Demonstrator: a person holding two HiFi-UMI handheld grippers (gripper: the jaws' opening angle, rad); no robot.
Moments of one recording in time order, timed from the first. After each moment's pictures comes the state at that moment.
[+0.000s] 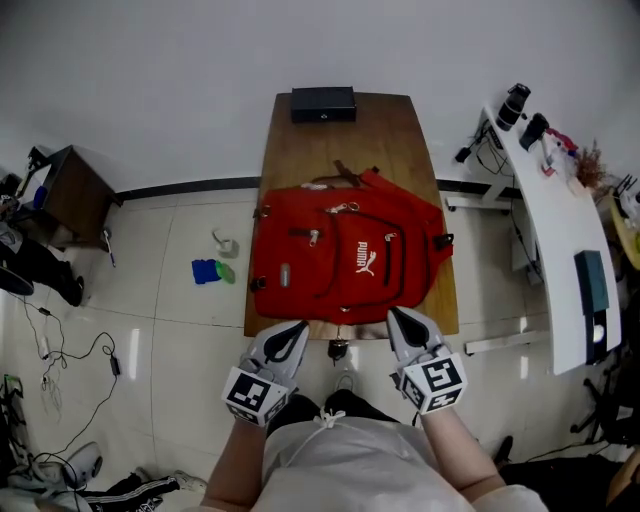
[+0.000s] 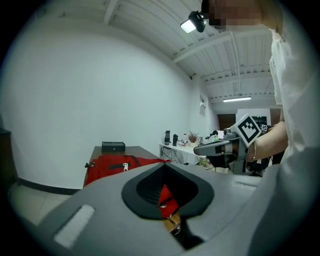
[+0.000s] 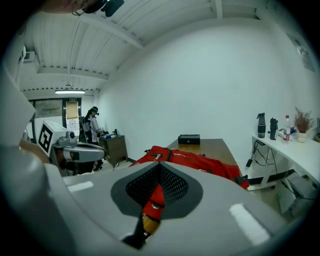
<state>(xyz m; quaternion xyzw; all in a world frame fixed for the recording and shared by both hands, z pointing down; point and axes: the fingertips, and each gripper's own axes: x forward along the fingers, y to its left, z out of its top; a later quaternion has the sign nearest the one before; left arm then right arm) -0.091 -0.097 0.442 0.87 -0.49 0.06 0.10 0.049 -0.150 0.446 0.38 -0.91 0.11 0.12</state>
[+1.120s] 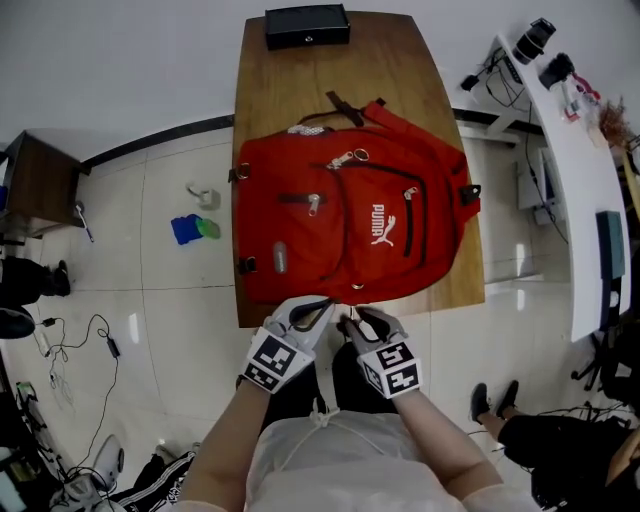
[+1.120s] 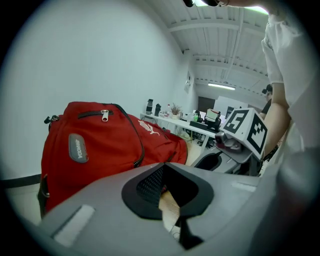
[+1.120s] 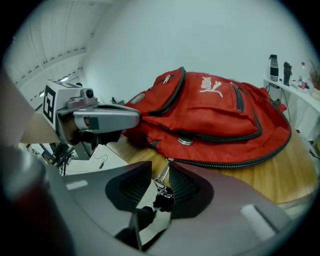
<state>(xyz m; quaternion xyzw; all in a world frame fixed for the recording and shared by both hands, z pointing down) -0.072 -0.141 0.587 0.91 -0.33 0.18 0.19 -0.032 -0.108 0.652 0.32 -0.85 0.29 0.30</state>
